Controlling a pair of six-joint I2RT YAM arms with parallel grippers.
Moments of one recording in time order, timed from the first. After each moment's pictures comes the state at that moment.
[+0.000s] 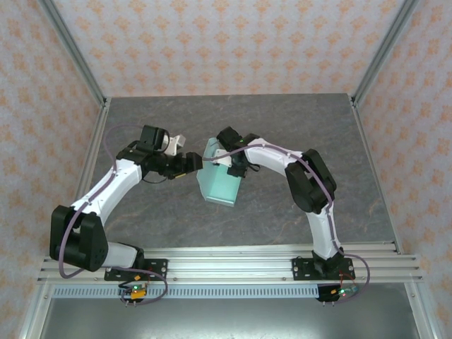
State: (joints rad) left arm -0.19 1.36 1.00 -0.62 0.63 -0.49; right arm 0.69 2.10 1.57 -0.76 0.15 -0.65
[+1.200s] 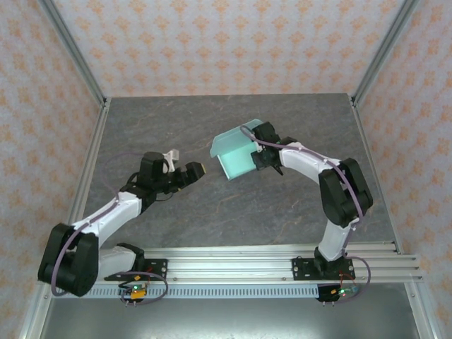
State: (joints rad) left arm -0.29 1.23 0.55 0.07 0.49 -0.80; right arm 0.47 1.79 1.22 -0.48 0.12 0.06
